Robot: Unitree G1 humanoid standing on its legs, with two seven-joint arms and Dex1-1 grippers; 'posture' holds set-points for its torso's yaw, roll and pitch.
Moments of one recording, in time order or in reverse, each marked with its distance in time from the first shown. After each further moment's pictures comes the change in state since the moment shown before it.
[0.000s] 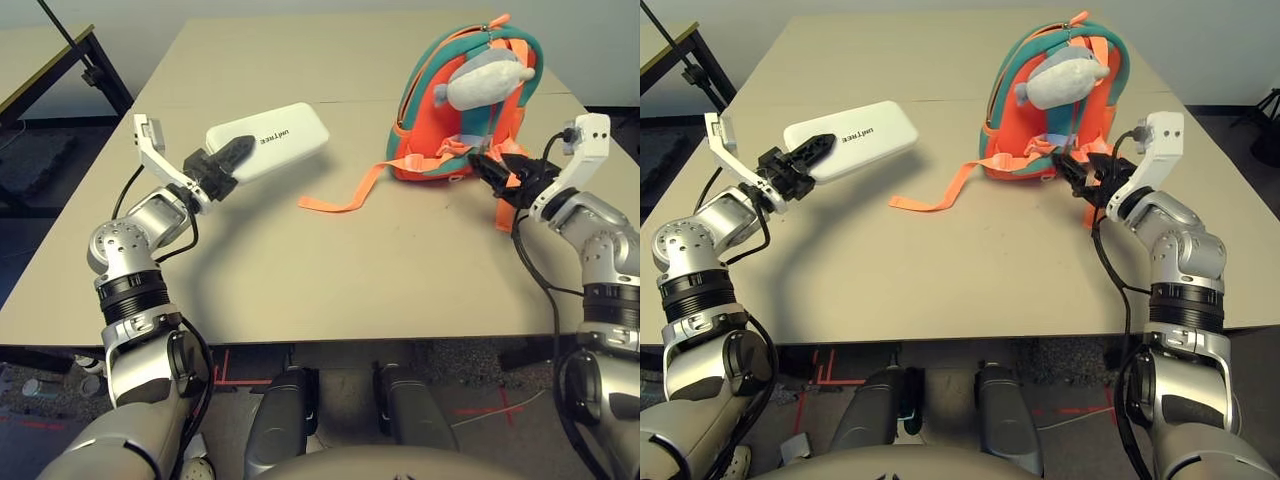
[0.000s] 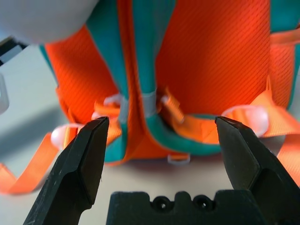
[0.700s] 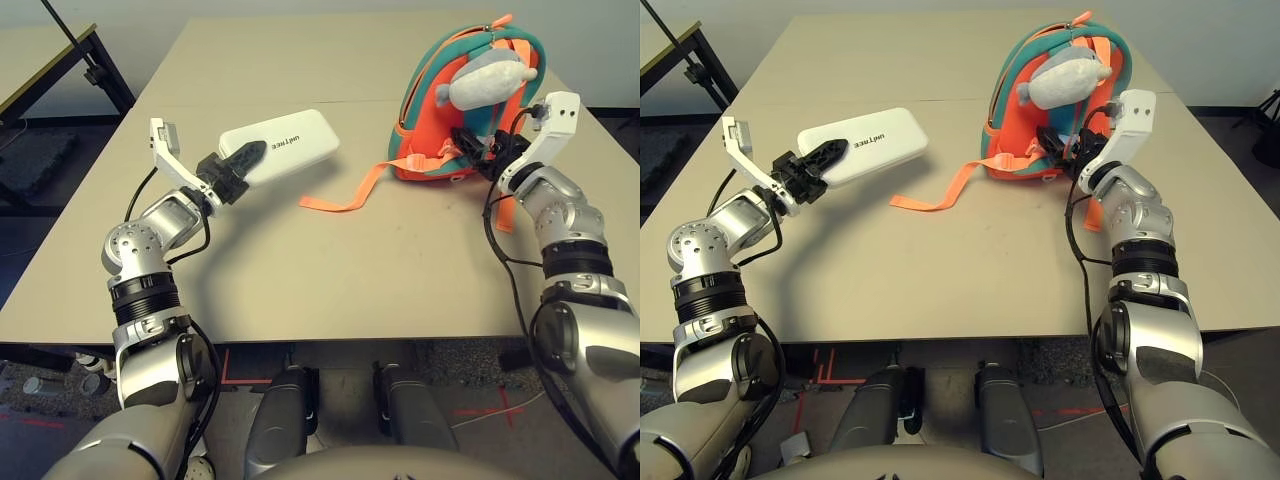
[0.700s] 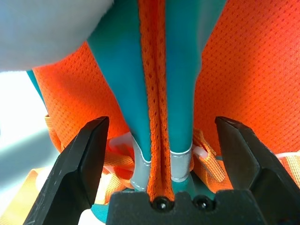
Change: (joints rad) left arm 0.013 -0.035 -0.031 -0.018 -0.001 -0.004 0.020; right arm -0.231 0.074 0.071 0.446 -0.111 -0.325 0.007
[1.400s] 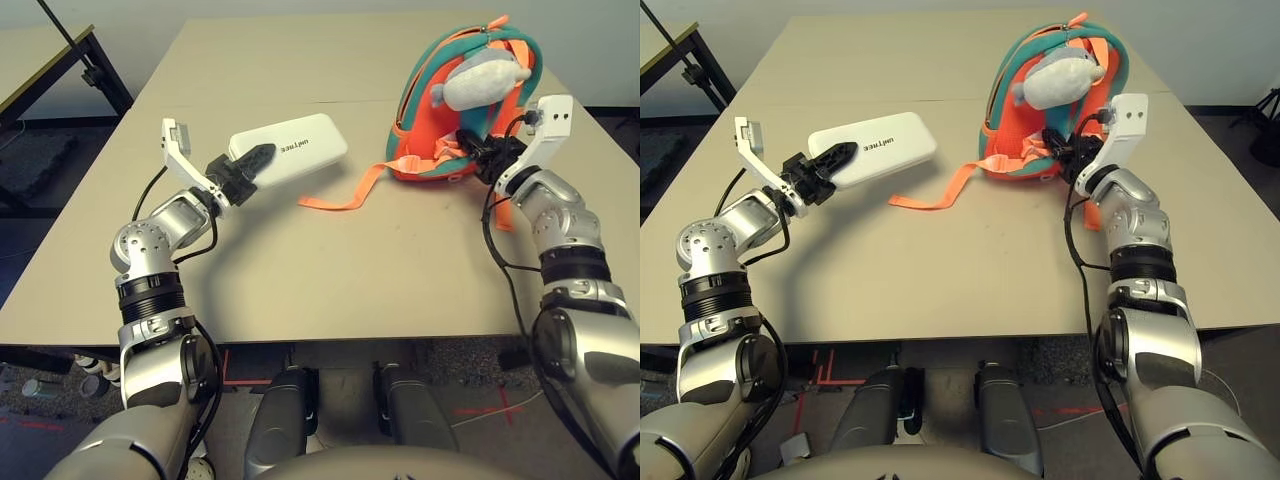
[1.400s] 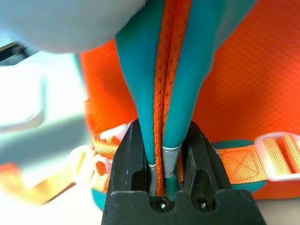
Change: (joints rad) left arm 0.000 -0.009 -0.039 0.001 0.001 -0.012 -0.002; right arm 0.163 -0.022 0.041 -0.341 0.039 0.148 0.103
